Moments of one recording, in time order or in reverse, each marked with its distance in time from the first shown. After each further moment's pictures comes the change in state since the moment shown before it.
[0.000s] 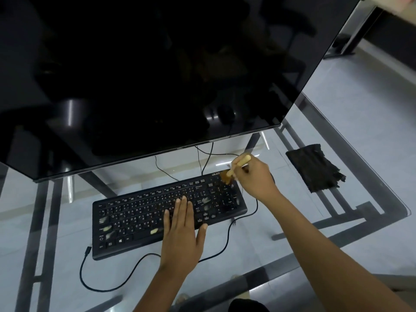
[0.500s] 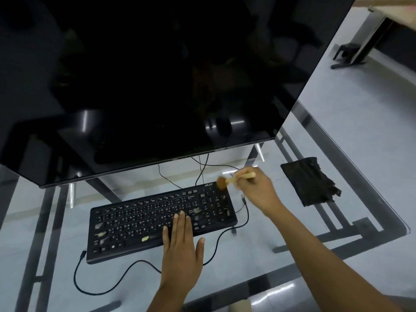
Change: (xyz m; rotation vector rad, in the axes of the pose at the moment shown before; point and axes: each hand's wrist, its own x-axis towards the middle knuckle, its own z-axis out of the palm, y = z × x) left_hand -0.014 0.034 0.005 0.060 -0.012 -0.101; right_hand 0.001 0.022 -0.029 0.134 -0.011 0.041
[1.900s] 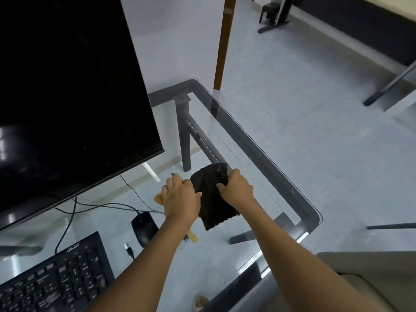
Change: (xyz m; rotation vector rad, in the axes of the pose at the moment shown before) left_hand 0.226 0.309 0.050 0.149 -0.074 0.160; right_hand 0.105 0.202 -0.181 -0.467 0.059 0.479
